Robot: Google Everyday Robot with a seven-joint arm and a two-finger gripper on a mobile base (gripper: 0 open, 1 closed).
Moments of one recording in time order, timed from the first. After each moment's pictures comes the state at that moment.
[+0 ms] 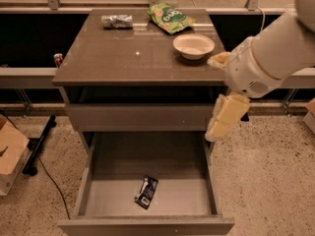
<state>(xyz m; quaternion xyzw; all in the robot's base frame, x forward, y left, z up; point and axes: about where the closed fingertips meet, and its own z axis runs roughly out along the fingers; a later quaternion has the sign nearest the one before) 0.480 -0.124 0.918 -0.64 0.72 0.05 0.27</state>
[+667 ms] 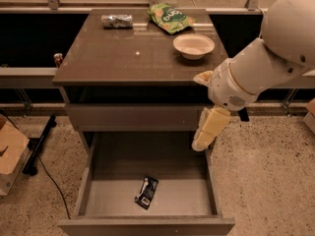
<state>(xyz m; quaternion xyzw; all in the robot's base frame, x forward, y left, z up) 0.489 -0.101 0.866 -0.64 0.71 0.10 0.26</state>
